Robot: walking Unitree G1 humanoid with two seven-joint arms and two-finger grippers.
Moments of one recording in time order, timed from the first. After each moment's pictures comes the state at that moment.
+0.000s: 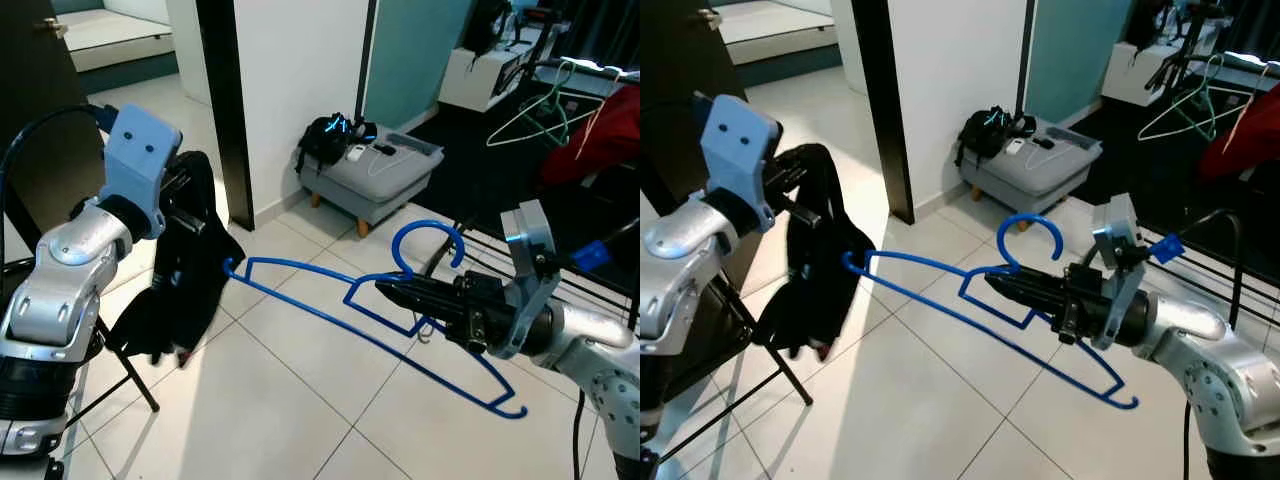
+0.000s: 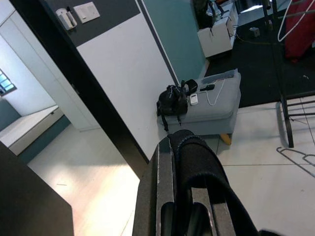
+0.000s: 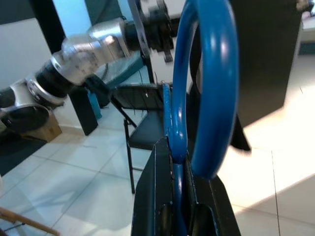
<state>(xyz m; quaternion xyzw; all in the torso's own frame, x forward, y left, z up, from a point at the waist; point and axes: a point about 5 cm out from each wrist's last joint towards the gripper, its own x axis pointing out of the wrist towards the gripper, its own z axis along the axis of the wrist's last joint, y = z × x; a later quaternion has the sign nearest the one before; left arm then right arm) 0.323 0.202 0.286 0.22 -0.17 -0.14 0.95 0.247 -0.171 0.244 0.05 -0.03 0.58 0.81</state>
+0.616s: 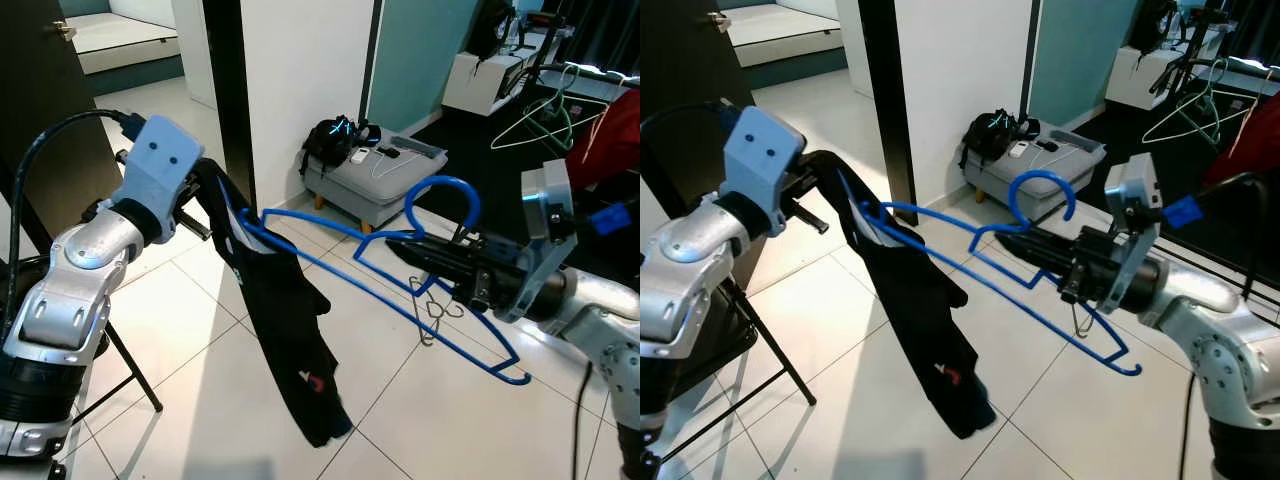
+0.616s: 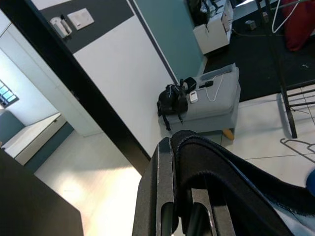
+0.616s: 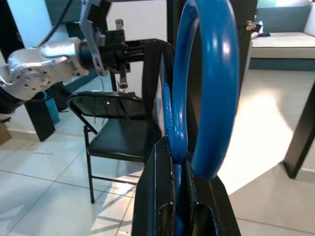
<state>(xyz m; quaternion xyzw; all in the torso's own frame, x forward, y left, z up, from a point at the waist) 0.321 0.187 0.284 0.25 -0.17 -0.15 0.94 0.261 -0.188 0.265 0.00 -0.05 0.50 0.86</state>
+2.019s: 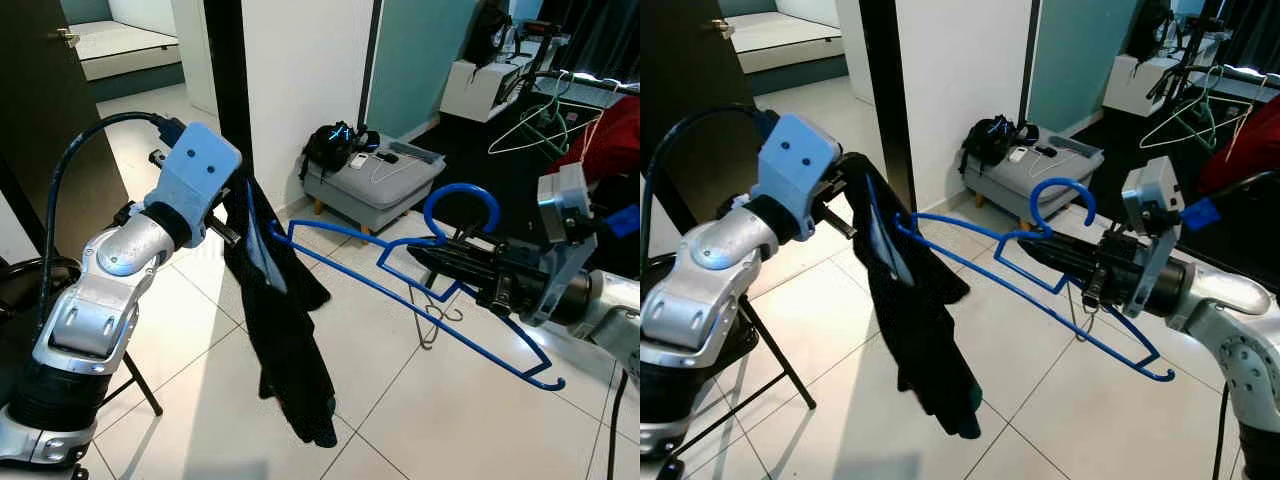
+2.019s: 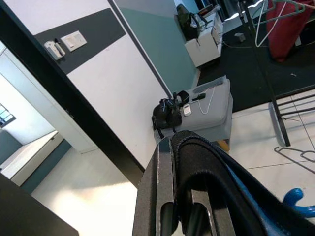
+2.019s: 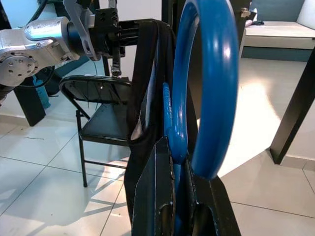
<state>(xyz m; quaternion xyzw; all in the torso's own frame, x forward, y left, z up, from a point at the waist) 0.316 0.158 0.284 0.25 -0.19 -0.17 0.93 0.257 -0.202 0.264 -0.02 -0.03 0.50 0.87</state>
